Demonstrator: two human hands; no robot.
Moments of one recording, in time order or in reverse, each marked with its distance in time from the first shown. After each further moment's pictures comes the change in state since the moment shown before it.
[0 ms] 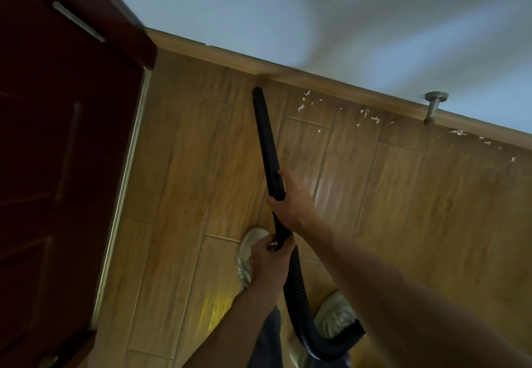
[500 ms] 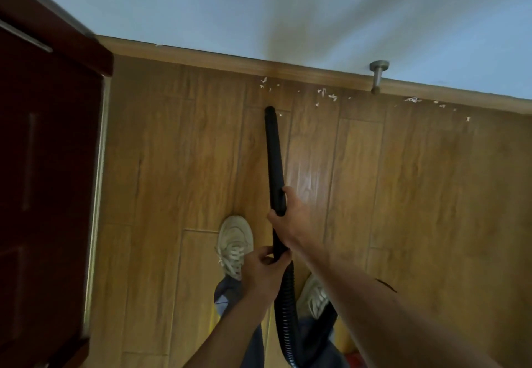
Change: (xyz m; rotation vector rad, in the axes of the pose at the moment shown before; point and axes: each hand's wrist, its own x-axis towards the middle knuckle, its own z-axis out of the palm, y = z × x) left_hand -0.052 -0.056 0.036 0.256 -0.065 0.035; right_hand -0.076 0.083 -0.018 0.168 0.135 0.127
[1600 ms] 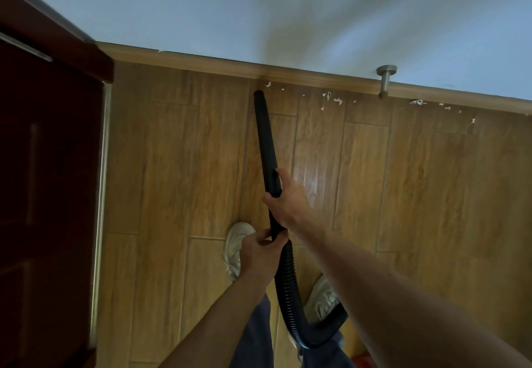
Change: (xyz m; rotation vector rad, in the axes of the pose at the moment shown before) left_hand 0.025 0.051 -0.026 -0.072 0.008 -0.019; right_hand 0.042 -0.049 0.004 -0.043 -0.002 -0.033
